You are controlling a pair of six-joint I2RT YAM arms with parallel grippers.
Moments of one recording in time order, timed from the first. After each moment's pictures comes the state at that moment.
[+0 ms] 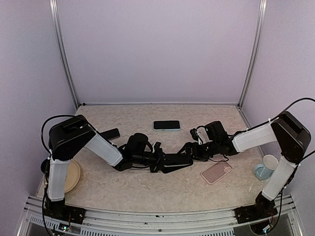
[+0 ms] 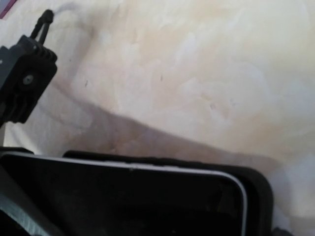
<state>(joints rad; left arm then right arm) -0.89 2.14 0.99 0.75 0.54 -1.44 0.60 1.71 0.76 0.16 -0.45 0.57</state>
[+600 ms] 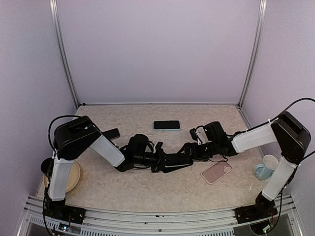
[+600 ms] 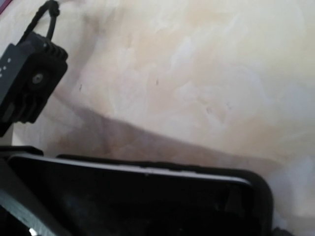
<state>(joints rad) -0.88 2.21 1.02 0.82 0.58 -1.40 0.62 1.71 0.76 0.17 -0.40 0.58</state>
